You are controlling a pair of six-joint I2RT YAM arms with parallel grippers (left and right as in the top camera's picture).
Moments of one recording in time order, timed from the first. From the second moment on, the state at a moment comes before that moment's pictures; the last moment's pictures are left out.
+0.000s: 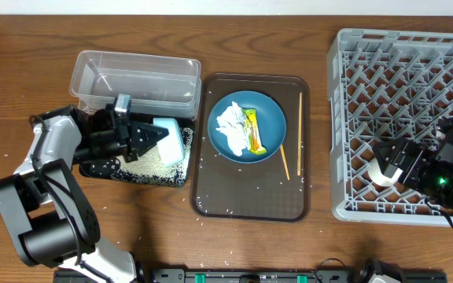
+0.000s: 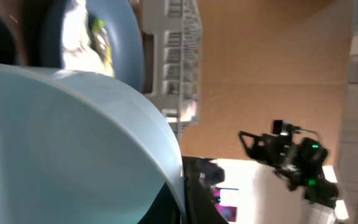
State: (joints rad) left arm 0.35 1.80 1.11 -1.31 1.41 0.46; right arm -0.38 0.97 1.23 -1.26 -0.52 0.15
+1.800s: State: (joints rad) left arm -0.87 1.70 1.25 -1.08 0.07 -0.45; right arm -0.38 0.97 1.23 -1.27 -0.52 0.15
